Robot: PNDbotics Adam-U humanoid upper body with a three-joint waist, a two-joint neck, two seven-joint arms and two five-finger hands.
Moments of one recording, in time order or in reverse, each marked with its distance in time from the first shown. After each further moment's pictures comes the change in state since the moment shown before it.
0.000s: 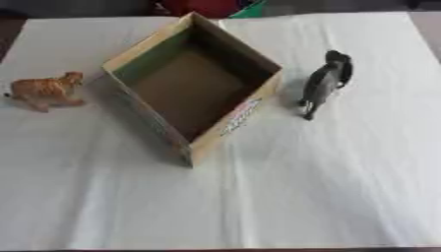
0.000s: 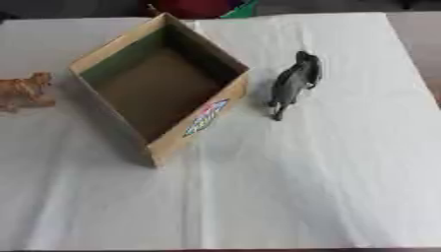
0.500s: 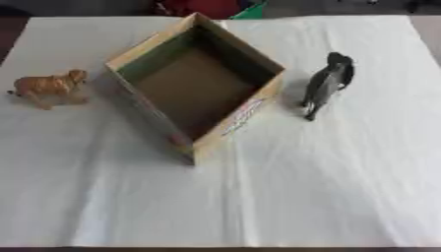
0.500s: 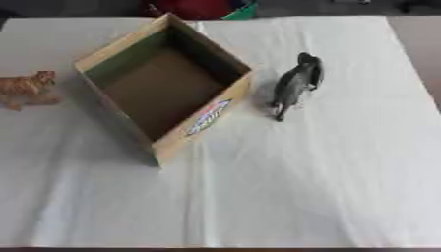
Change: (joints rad) left arm 0.002 0.020 -0.010 0.000 0.000 -0.004 -0.005; right arm -0.214 -0.315 0.067 0.058 0.432 -0.166 0.155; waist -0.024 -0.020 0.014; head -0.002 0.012
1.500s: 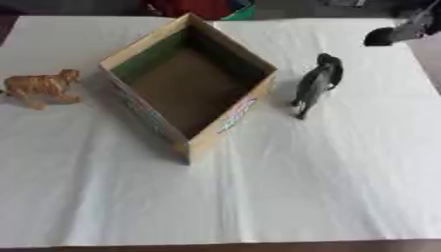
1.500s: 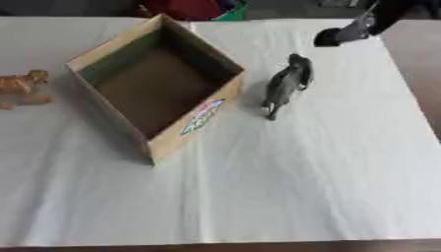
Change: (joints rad) left arm -0.002 0.015 -0.013 0.000 0.013 -0.002 -0.016; right arm -0.297 0.068 0.298 0.475 0.472 -0.388 0.209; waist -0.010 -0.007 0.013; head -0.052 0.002
